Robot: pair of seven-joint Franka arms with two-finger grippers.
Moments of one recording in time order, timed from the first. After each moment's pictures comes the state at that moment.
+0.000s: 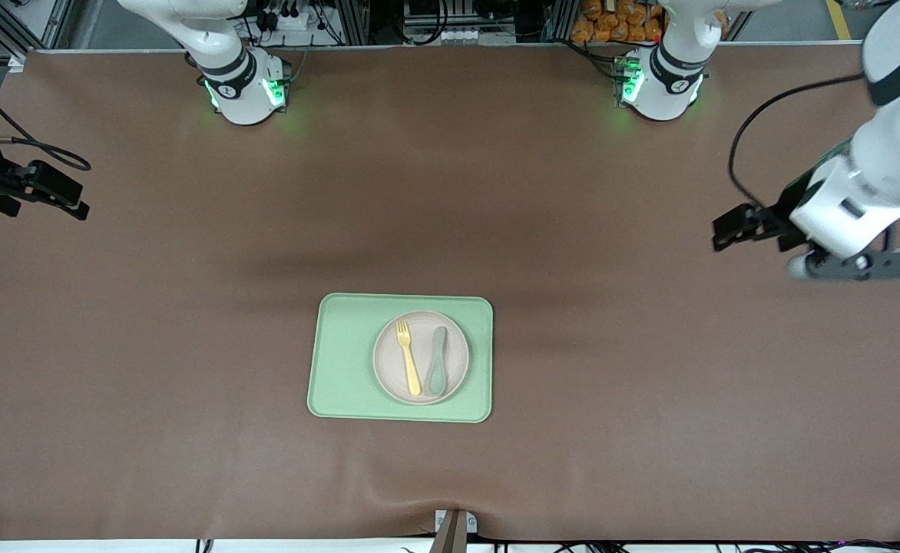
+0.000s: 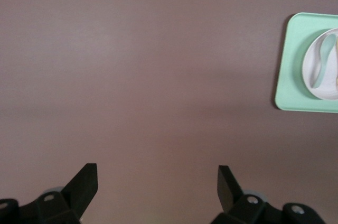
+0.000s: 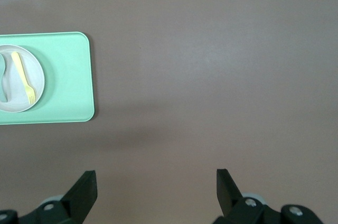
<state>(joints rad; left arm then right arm) 0.00 0.13 -0.19 -1.47 -0.04 1.57 -0.21 -0.07 0.02 0.08 -1.50 0.01 1.54 0.08</state>
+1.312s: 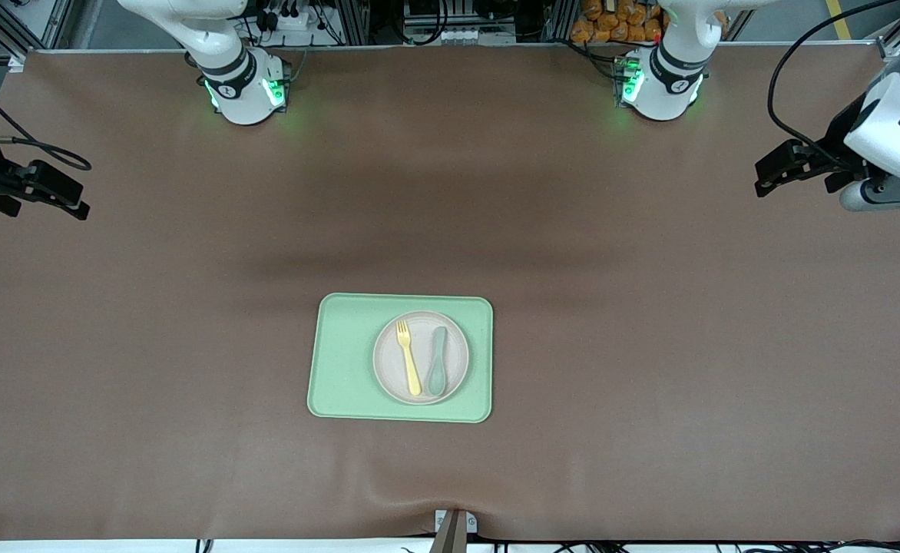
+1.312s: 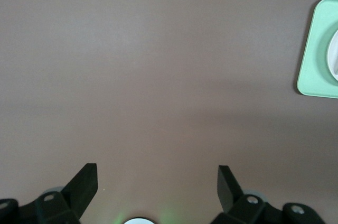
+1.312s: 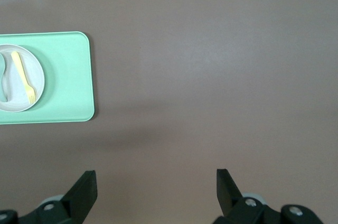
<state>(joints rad) 0.03 0.00 -0.19 -1.53 -0.01 1.48 -0.21 -0.07 0.02 0.08 -1.50 0.01 1.54 0.08</state>
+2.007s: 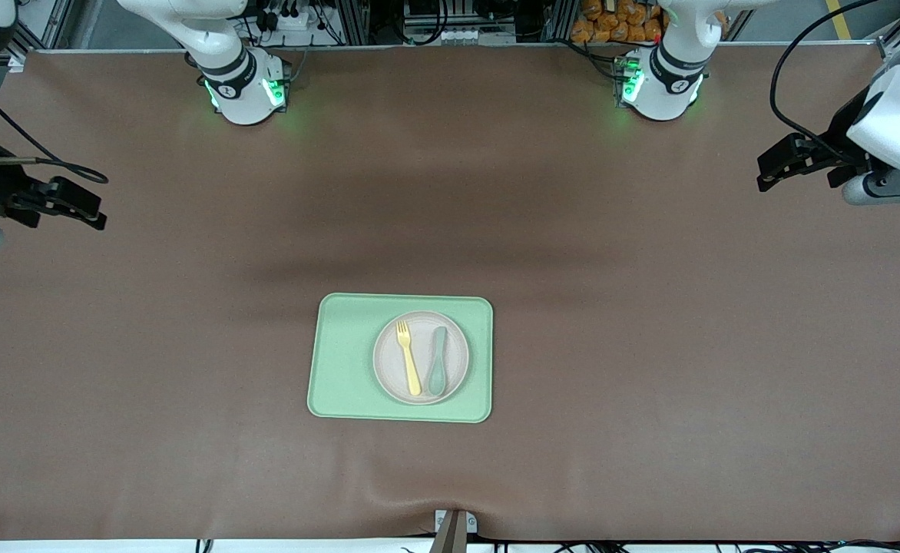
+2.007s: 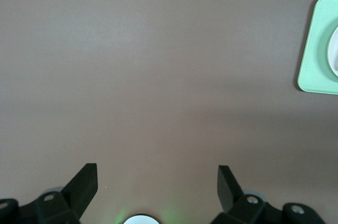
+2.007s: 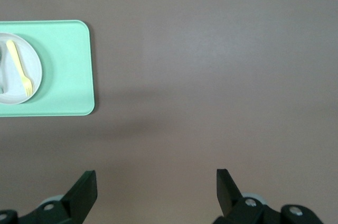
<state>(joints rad) 0.03 -0.01 -0.18 -1.52 -0.01 1.47 -0.20 -0.05 0.07 0.09 -1.51 0.01 1.54 0.08</state>
